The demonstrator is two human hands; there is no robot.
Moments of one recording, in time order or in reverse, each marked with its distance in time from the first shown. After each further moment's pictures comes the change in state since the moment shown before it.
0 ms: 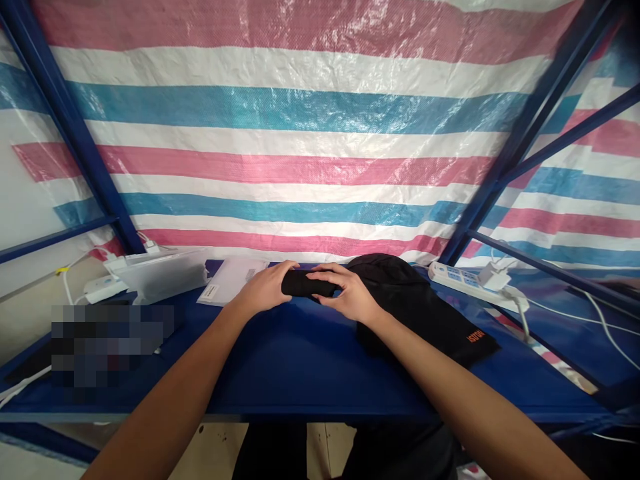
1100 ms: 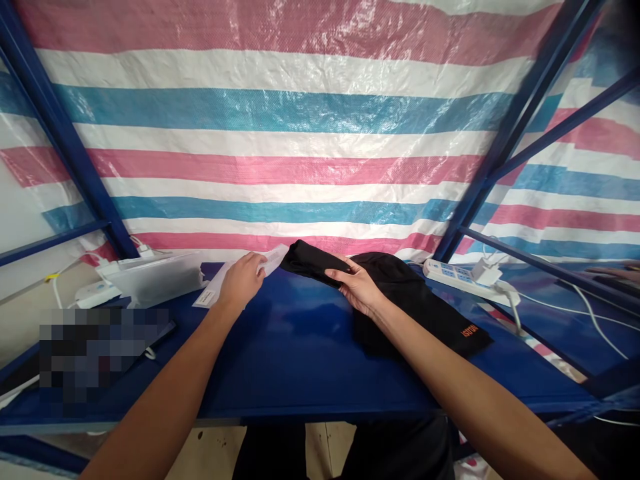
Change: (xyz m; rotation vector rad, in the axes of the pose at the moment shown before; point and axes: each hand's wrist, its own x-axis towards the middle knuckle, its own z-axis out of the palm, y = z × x) left_hand -0.002 -0.031 -0.012 0.255 0.230 -0.232; right_hand 0.004 0.022 -0.001 0.952 0.405 0.711
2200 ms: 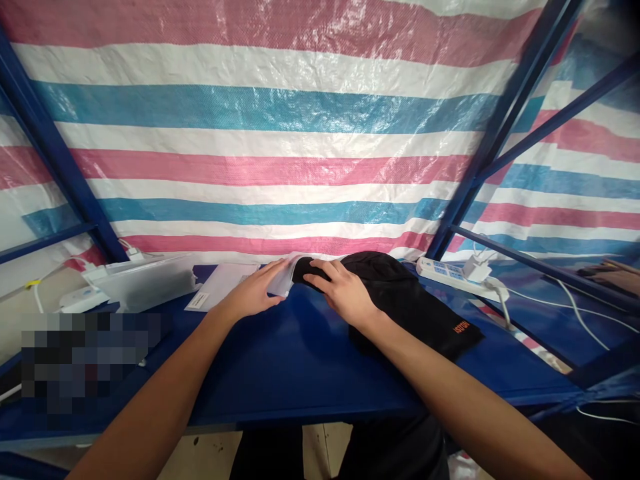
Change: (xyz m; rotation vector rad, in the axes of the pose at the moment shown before) left_hand -0.008 0.015 0.015 -0.378 -0.267 0.331; right_hand -0.035 -0.022 0.014 -1.708 -0.323 -0.927
